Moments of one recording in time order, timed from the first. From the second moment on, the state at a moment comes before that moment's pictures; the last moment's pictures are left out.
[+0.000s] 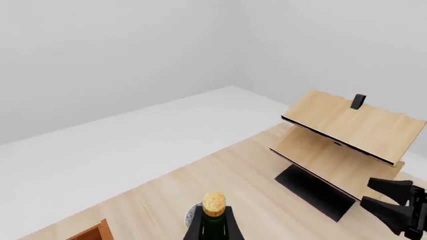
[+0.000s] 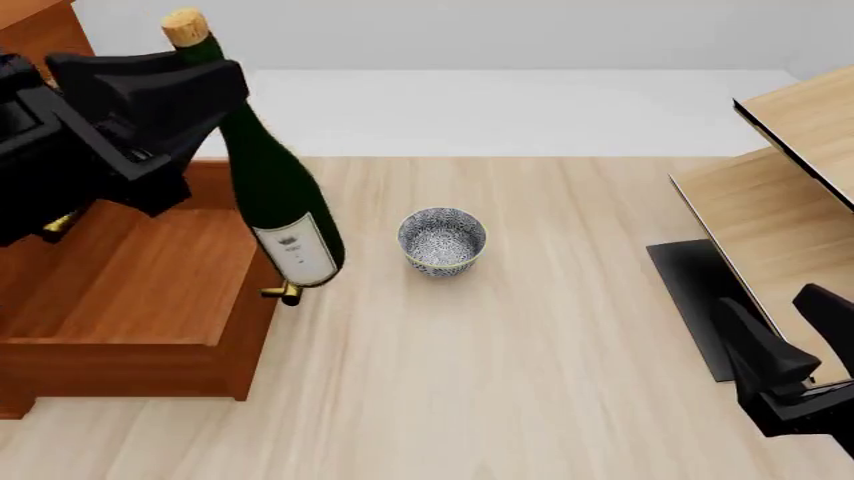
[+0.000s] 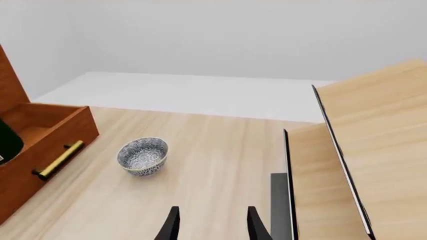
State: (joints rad) left arm -0.64 0.78 -0.63 -0.12 0.01; right arm 0.21 0.26 0.00 -0.14 0.04
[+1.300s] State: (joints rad) left arm -0.47 0.75 -1.19 0.61 0.04; right arm 0.24 0.32 0.00 -0.19 0.04
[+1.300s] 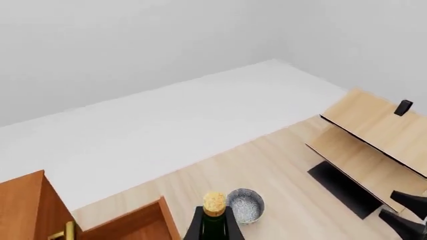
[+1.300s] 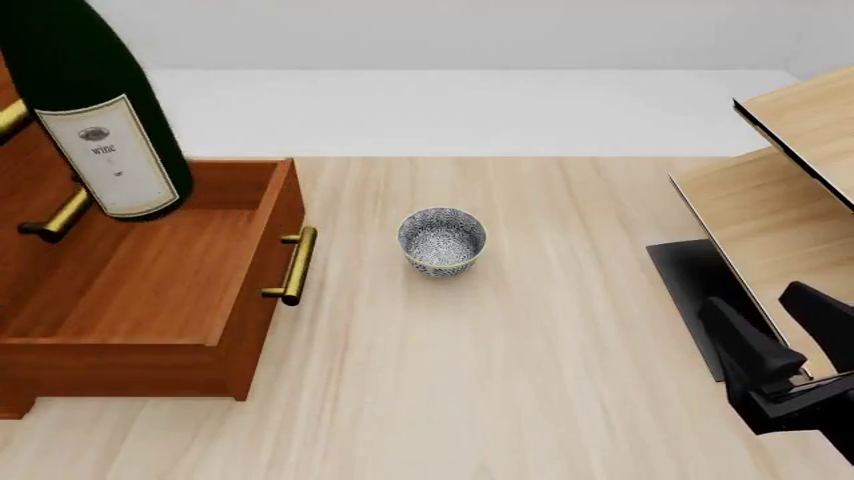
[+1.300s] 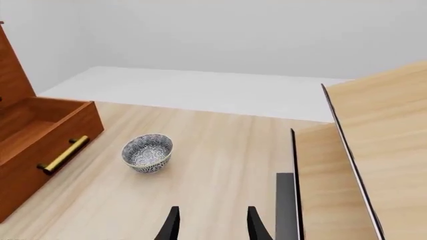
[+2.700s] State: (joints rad) left arm -0.31 0.94 -1.25 0.78 0.02; right arm 0.26 0.37 0.00 -0.23 0.04
